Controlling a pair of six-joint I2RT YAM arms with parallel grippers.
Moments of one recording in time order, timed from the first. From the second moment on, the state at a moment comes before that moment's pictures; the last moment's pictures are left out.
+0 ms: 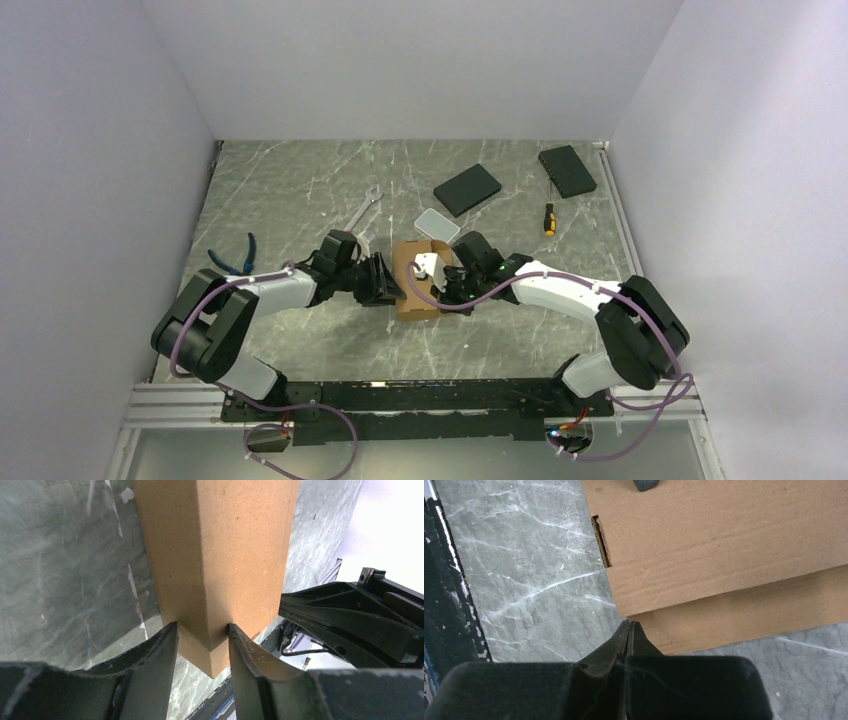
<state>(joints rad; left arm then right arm) -0.52 1.50 0.59 0.11 0.52 -0.84 0.74 1.45 0.77 -0.31 -0.46 -0.48</state>
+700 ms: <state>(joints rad) -0.52 1.51 0.59 0.12 0.52 -0.85 0.70 1.41 0.81 -0.38 -0.51 -0.58</state>
